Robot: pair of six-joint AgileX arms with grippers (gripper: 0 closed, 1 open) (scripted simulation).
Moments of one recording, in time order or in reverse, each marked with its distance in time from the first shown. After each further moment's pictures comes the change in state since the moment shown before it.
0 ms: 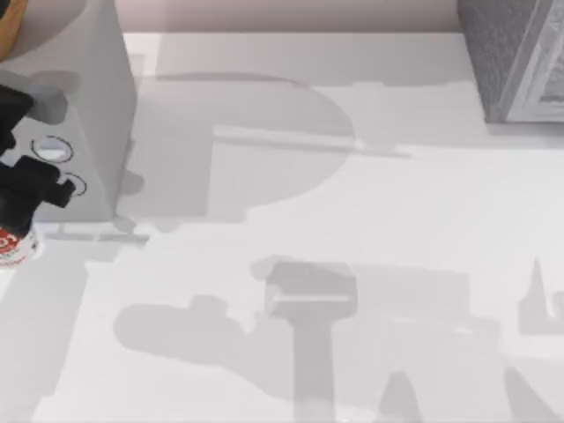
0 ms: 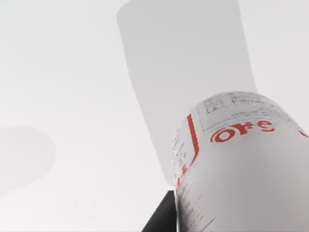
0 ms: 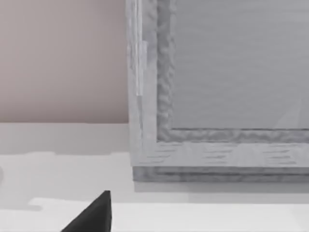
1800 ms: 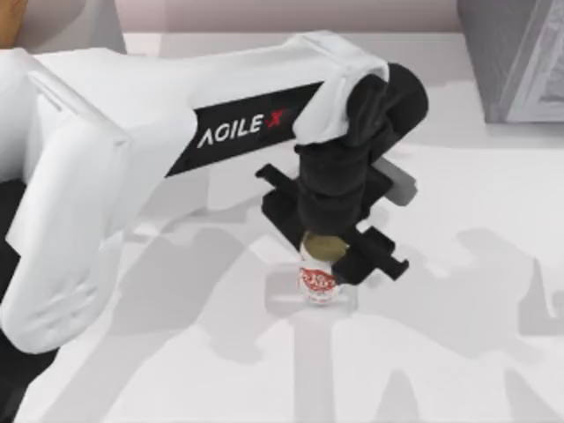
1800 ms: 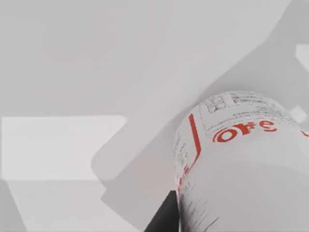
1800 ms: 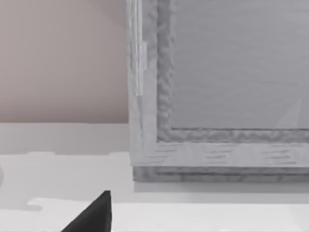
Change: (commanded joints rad) left arm -0.663 0.679 0.461 0.188 0.073 -0.228; right arm 0.000 0.000 0.000 0.000 0.000 0.000
